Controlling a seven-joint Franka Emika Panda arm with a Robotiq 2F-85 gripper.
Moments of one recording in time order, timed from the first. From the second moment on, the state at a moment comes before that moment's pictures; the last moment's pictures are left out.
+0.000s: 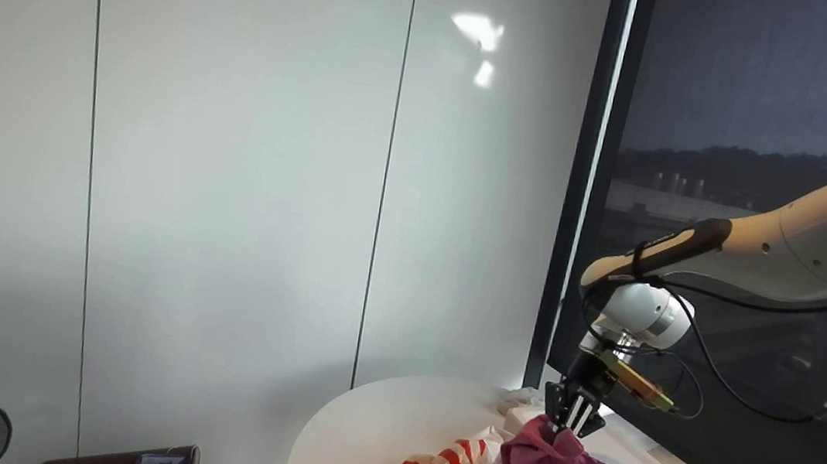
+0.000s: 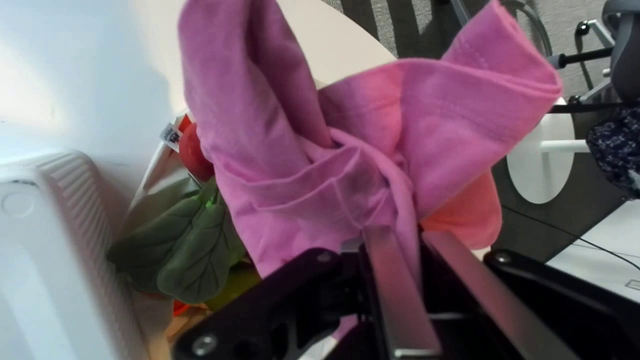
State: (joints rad) arm -0.12 0.20 -0.04 -2.02 0.51 1.94 -0.28
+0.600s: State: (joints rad) arm -0.07 0.36 0.01 -2.00 0.41 1.93 -0.26
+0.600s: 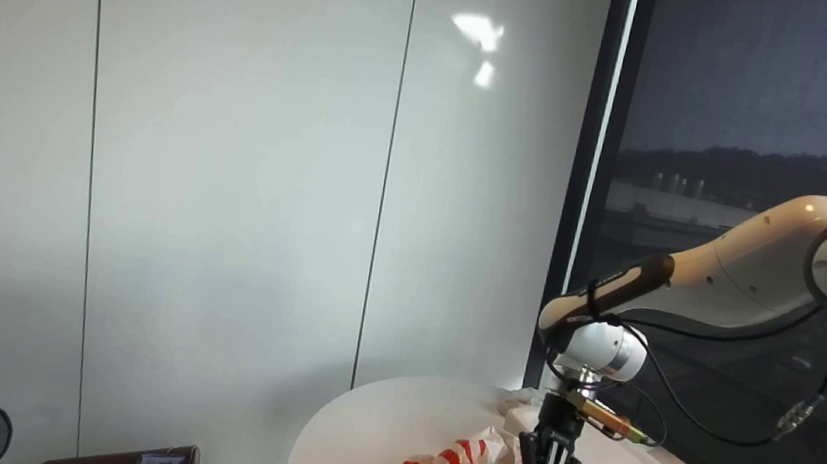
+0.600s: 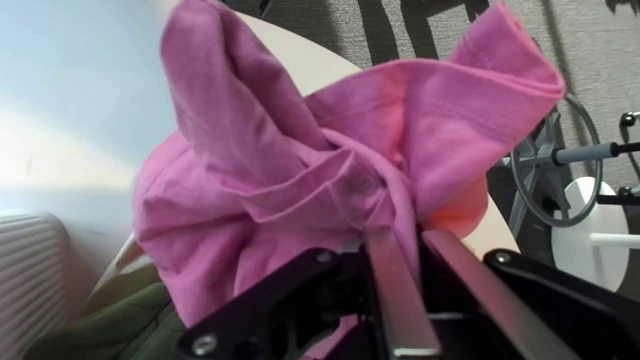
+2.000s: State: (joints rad) arm -0.06 0.55 0.07 -1.98 0.31 2.42 -0.26
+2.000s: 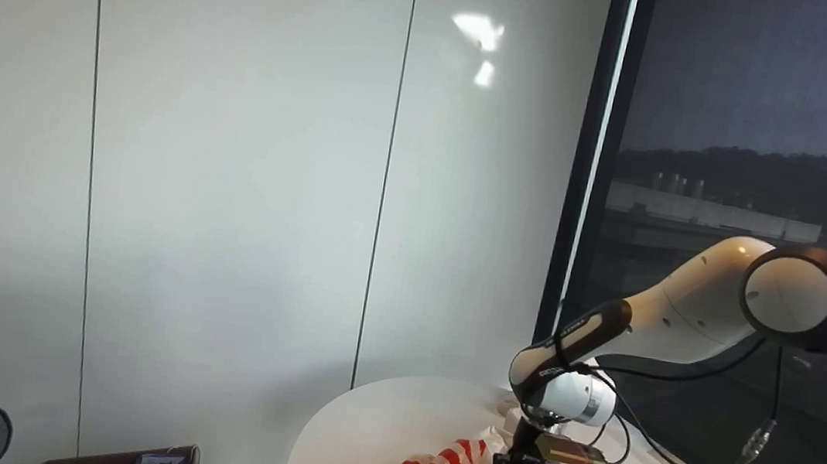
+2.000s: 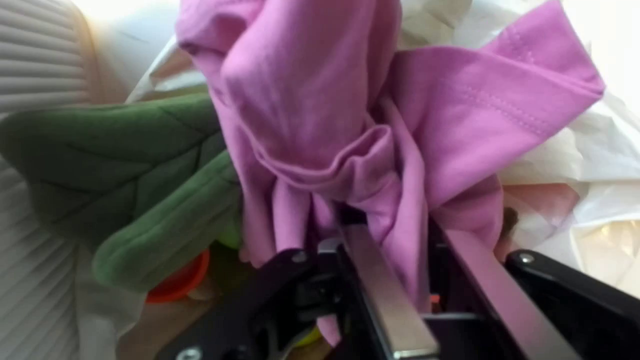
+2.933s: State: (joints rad) arm -0.15 0.34 0.01 -1.95 0.42 2.22 -0.13
